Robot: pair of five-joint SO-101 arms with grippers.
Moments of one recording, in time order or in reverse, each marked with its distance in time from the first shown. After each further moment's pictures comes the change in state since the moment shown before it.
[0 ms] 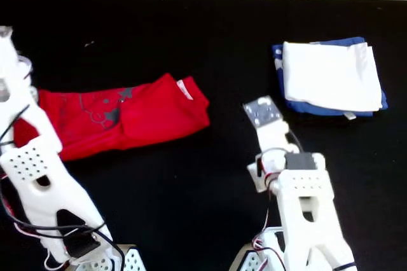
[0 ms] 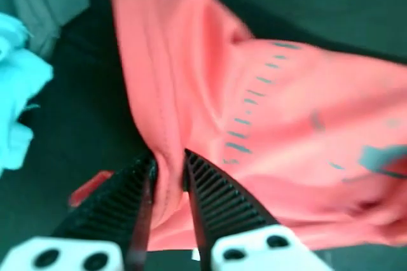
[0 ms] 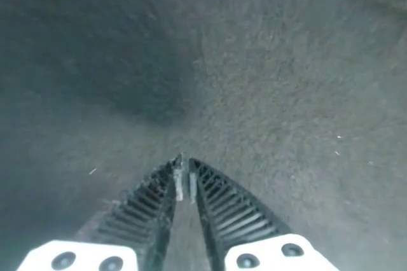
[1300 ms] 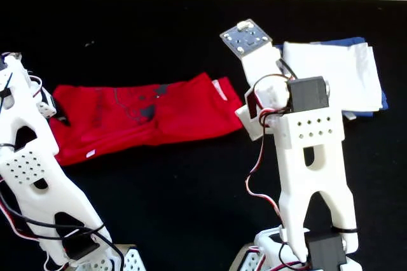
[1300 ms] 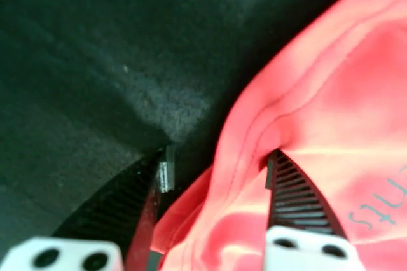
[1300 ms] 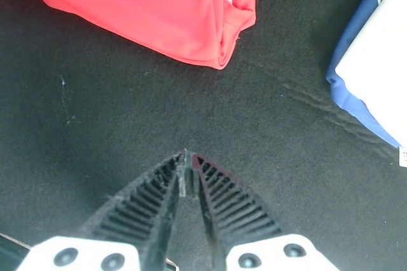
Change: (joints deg) left arm -2.5 7.1 20.7 -16.4 2.5; right arm -10.3 23.7 -72.4 45.6 -0.4
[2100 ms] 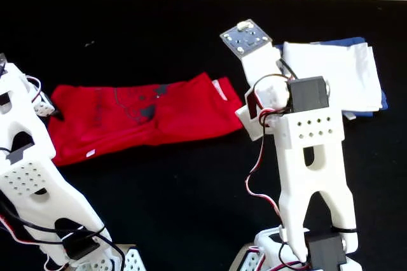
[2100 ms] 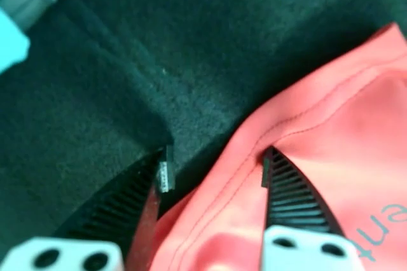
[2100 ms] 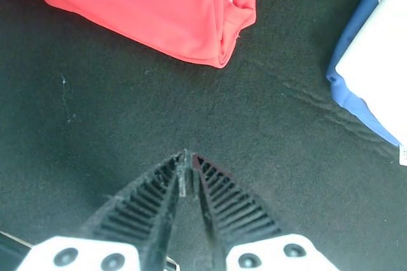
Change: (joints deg) left arm 0.4 -12.0 18.2 -14.4 9.3; right arm 0.0 0.0 -0.3 0.4 0.0
